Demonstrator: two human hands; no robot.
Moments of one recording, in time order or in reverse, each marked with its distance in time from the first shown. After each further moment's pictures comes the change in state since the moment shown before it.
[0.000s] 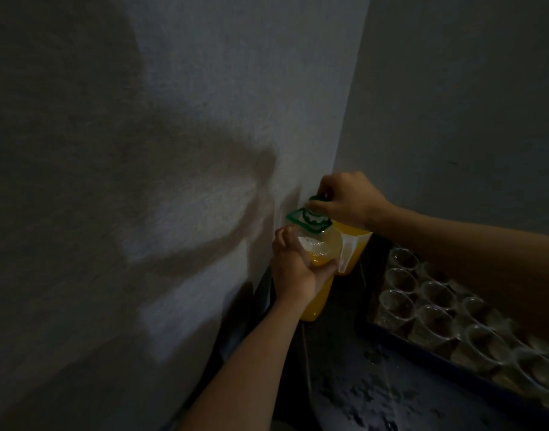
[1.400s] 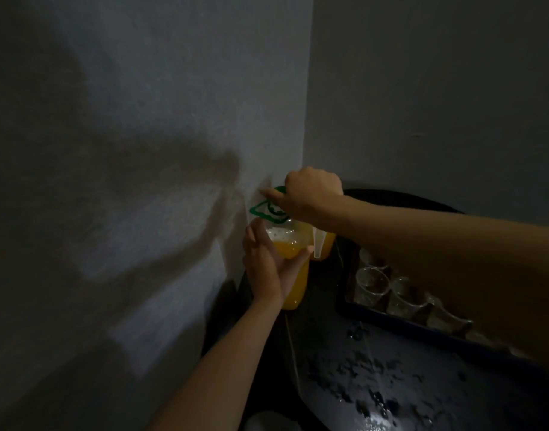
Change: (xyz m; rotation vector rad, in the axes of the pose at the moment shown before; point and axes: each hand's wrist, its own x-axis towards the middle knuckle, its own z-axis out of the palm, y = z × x) left_hand -0.010 0.001 0.003 -0.072 0.058 0.012; right_hand -0.011 -0.023 0.007 -0.232 -0.039 0.230
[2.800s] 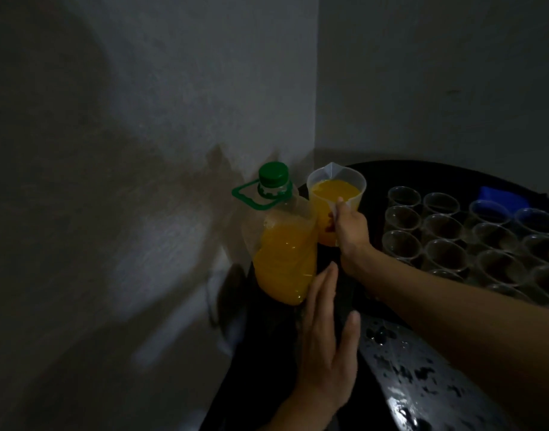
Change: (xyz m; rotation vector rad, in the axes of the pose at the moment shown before) left_hand -0.105 -0.013 0.041 -0.351 -0.305 0.115; right_hand -0.011 0.062 0.161 1.471 0.100 0.763
